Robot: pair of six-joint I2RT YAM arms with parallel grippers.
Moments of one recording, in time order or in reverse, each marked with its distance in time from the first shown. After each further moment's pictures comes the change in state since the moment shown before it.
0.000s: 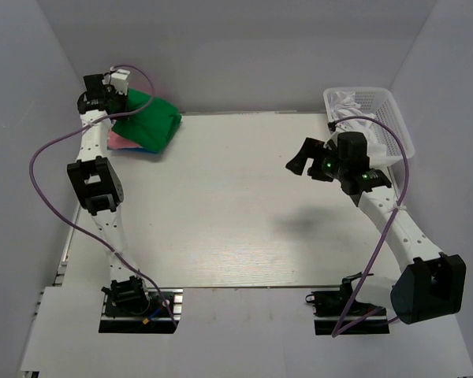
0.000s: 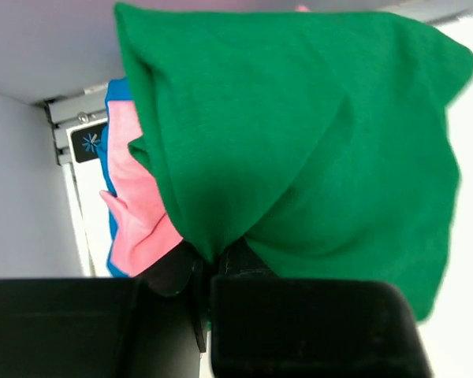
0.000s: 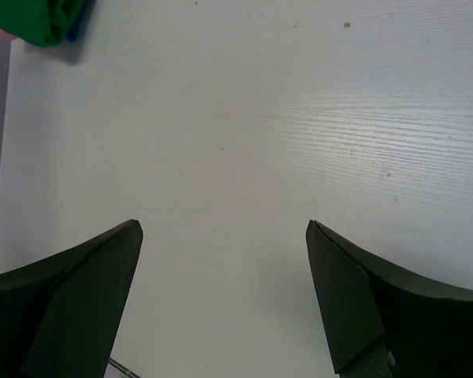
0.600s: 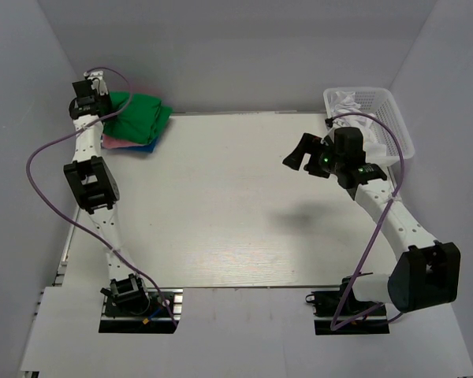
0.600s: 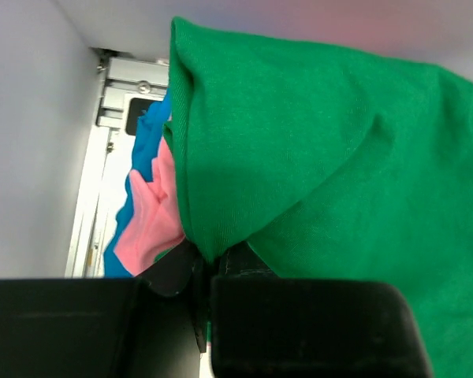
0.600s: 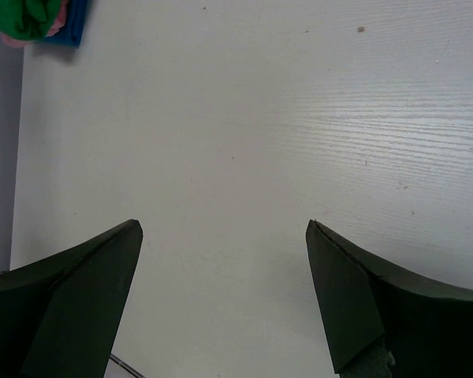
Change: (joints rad) left arm 0.080 0.124 0.062 0.134 -0.126 -0.329; right arm 0.001 0.079 0.043 0.028 -0.024 0.040
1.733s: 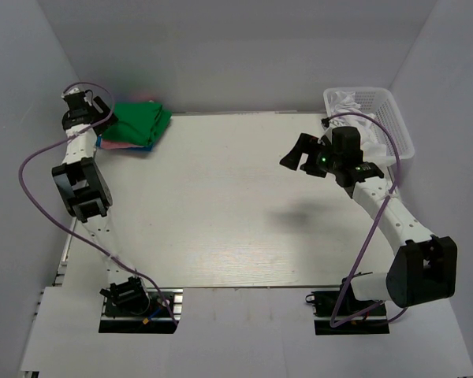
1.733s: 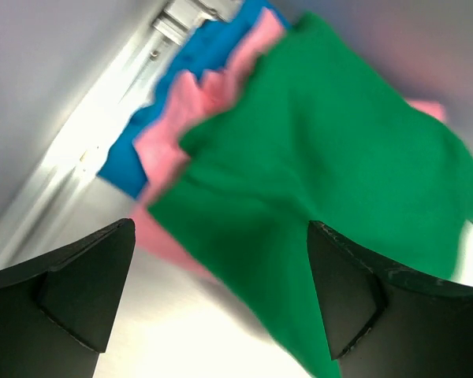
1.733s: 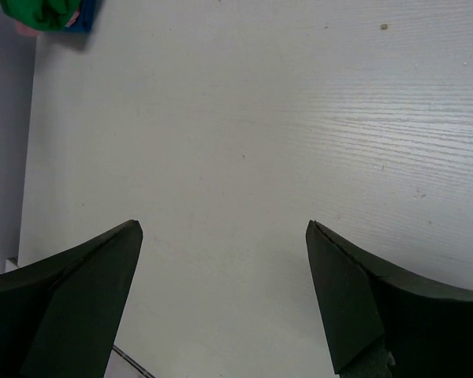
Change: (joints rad) left arm 0.050 -0.179 -0.350 0.121 -0.137 -0.418; right arm 0.002 0.033 0.000 0.029 -0.050 -0.002
